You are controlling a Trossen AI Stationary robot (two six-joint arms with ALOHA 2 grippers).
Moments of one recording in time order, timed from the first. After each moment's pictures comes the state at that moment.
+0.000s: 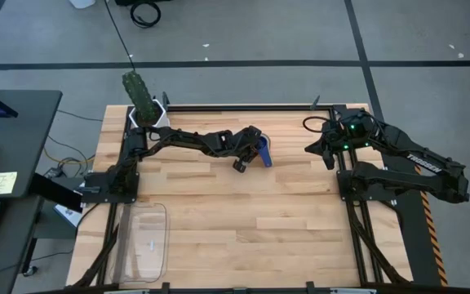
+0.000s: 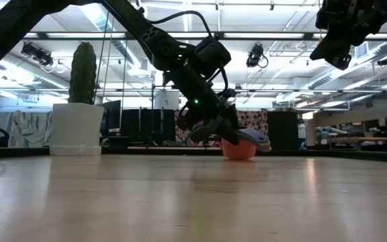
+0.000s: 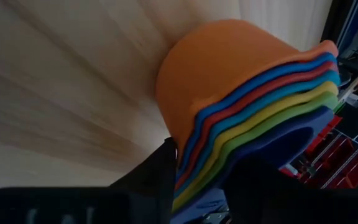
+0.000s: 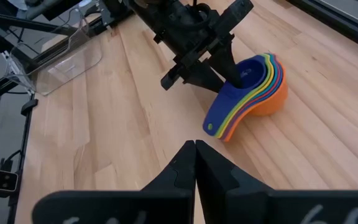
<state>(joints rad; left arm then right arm) 0.22 2.14 1.42 -0.01 -0.13 -2.22 -0.54 0.59 0.71 -0.73 -0.39 0.19</state>
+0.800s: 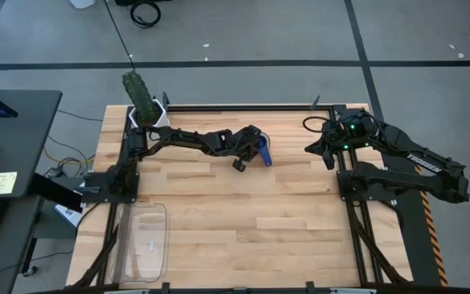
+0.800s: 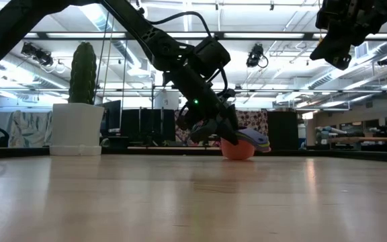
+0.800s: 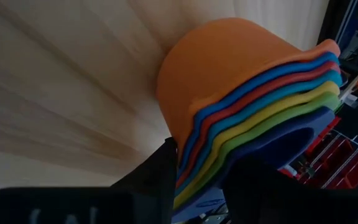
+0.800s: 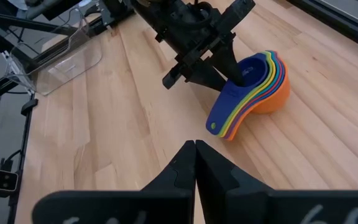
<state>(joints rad) 0.23 2.14 1.42 0.00 -0.14 -2.21 -0.54 0.59 0.71 -0.73 -0.39 0.19</state>
